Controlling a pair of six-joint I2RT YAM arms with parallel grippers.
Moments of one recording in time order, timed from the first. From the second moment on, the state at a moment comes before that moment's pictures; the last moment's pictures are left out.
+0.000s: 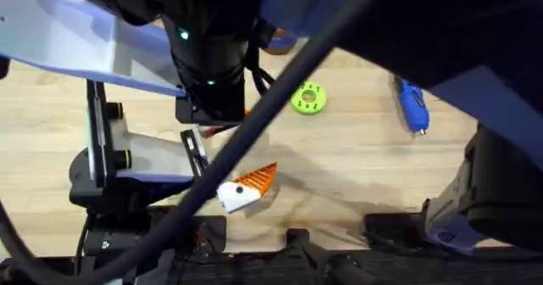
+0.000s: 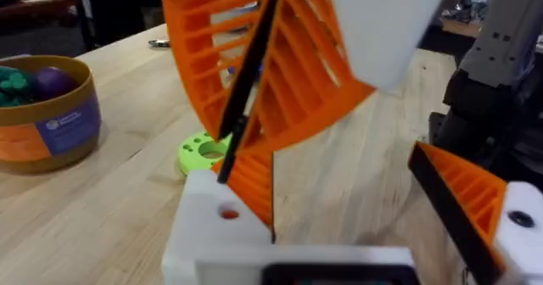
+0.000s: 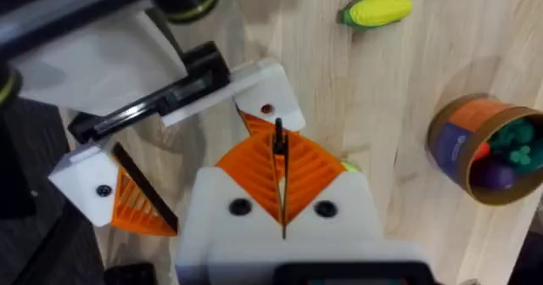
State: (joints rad) left arm 0.02 0.01 0.01 -0.13 1.19 0.02; right arm 1.13 1.98 2.24 -1.53 0.09 -0.47
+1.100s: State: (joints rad) left arm 0.02 0.01 0.01 -0.13 1.19 0.02; right arm 1.13 1.99 2.24 -1.53 0.07 -0.49
